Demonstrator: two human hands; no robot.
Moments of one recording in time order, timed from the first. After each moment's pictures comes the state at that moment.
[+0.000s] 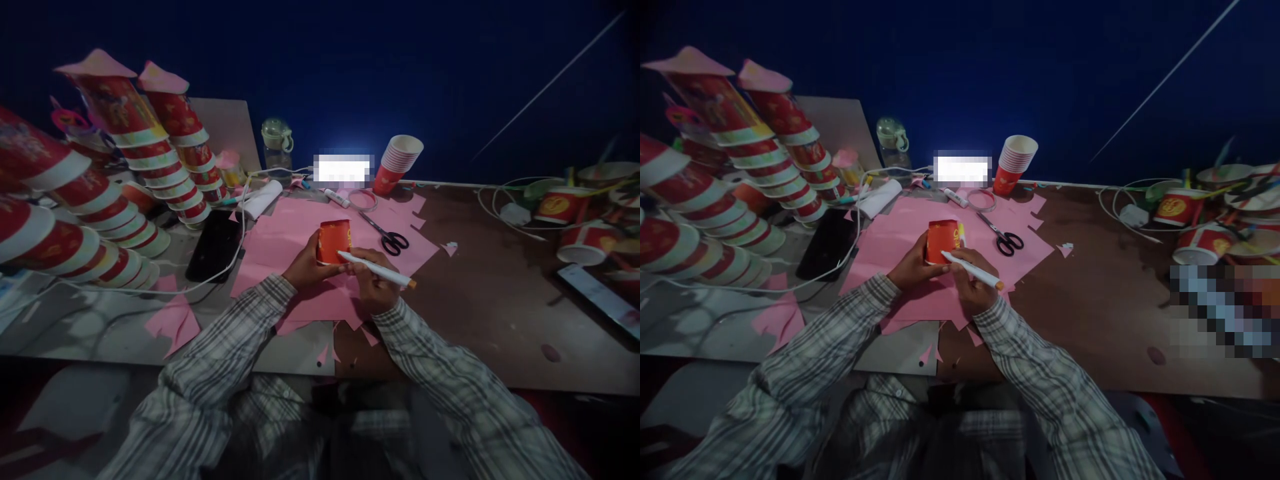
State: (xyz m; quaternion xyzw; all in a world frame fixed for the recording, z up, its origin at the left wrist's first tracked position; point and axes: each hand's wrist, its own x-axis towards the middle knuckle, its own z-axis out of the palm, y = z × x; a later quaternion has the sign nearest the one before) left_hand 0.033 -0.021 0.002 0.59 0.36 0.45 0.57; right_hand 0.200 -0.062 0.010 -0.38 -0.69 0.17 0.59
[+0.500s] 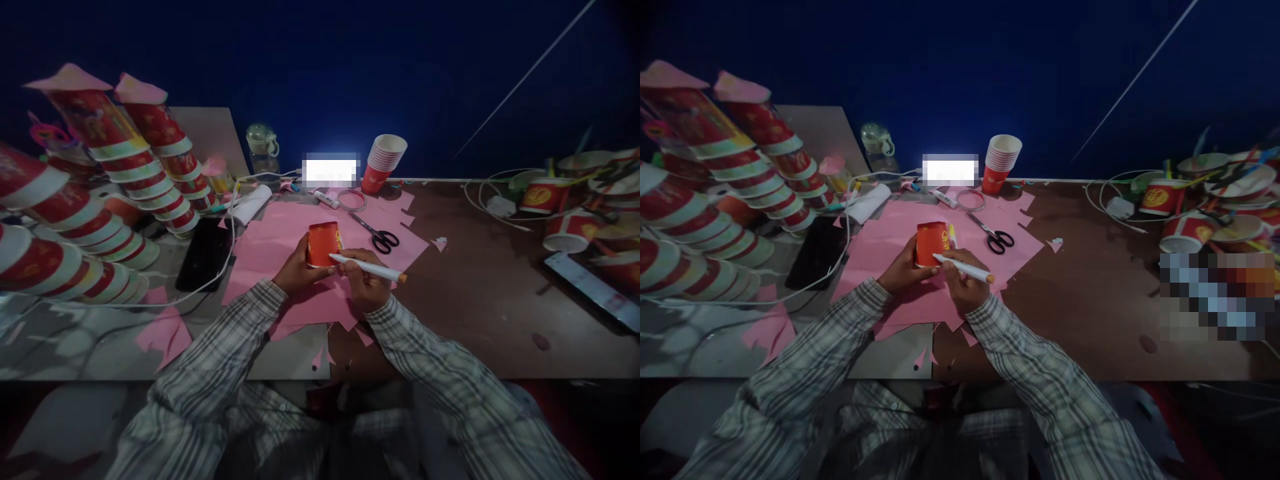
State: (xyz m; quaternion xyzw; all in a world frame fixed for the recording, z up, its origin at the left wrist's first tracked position) left_hand 0.030 -0.021 0.002 0.60 0.37 0.44 0.56; right_hand 0.197 -0.061 0.015 -0.40 -0.67 0.16 0.60
